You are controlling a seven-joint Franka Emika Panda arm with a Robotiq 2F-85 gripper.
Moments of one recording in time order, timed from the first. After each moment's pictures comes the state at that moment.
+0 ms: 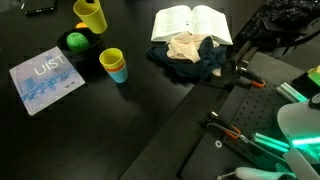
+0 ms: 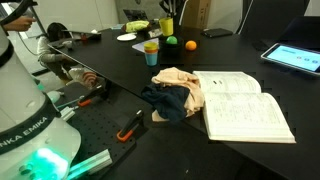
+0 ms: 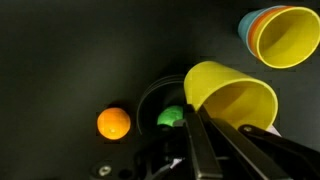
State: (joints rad) arm 0.09 0.49 0.14 -1.67 -0.13 2.33 -0.45
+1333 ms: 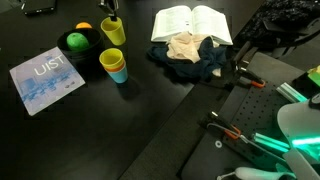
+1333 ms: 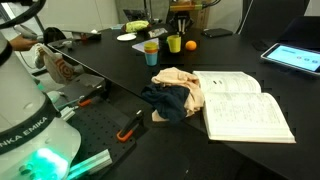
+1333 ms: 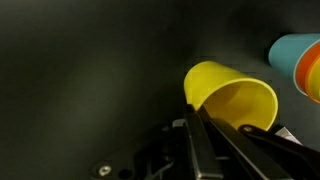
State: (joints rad) arm 0.00 0.61 0.13 -1.68 -0.10 2.40 -0.45
